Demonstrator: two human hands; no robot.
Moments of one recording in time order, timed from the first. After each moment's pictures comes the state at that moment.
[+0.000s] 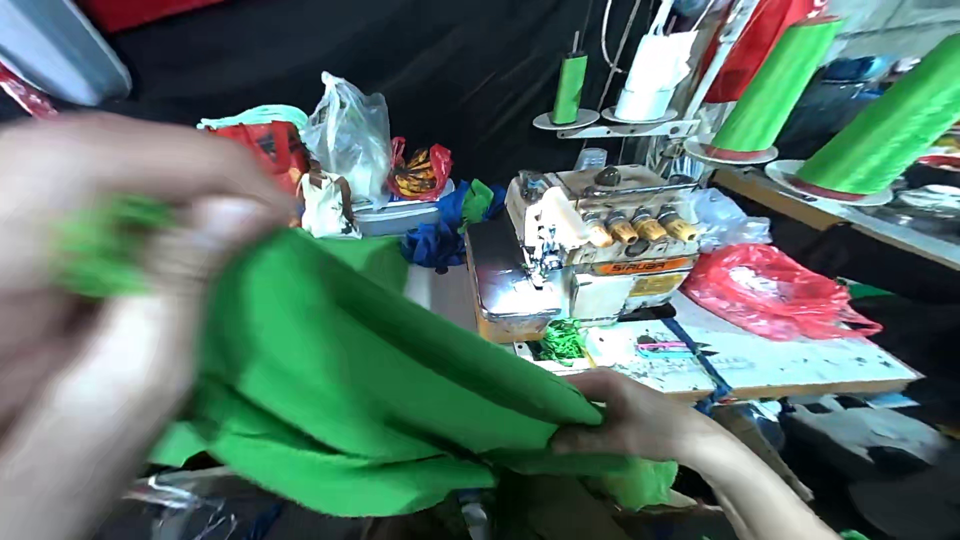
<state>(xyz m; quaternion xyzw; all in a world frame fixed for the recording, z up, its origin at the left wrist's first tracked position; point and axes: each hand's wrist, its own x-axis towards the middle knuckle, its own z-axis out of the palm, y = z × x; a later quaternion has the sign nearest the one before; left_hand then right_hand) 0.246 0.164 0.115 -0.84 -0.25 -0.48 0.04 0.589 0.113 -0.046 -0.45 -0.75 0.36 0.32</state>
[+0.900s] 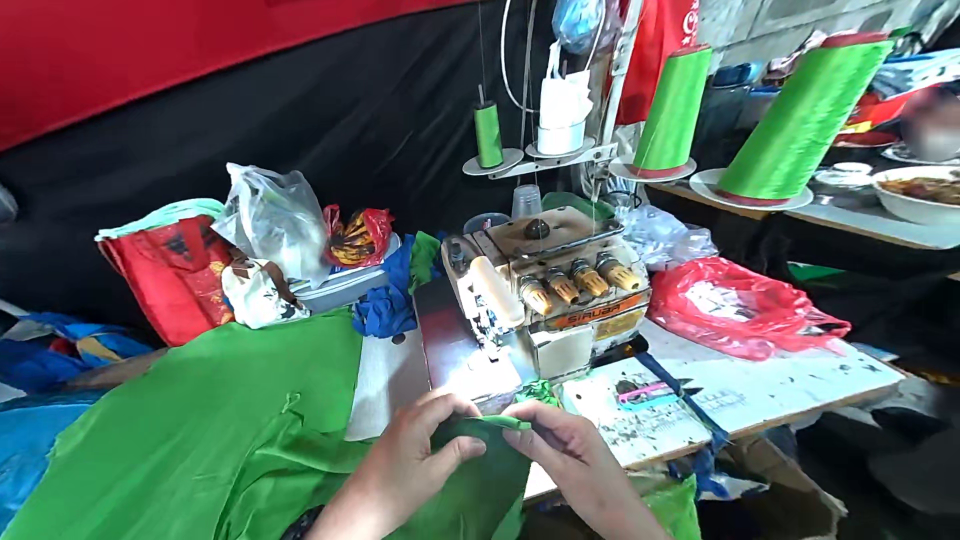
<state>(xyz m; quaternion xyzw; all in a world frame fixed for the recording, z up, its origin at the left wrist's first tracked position) 0.387 0.260 -0.029 -0.89 -0.18 -0.25 -0.34 0.572 0.152 -0.082 -0.45 -0.54 0.31 0.64</state>
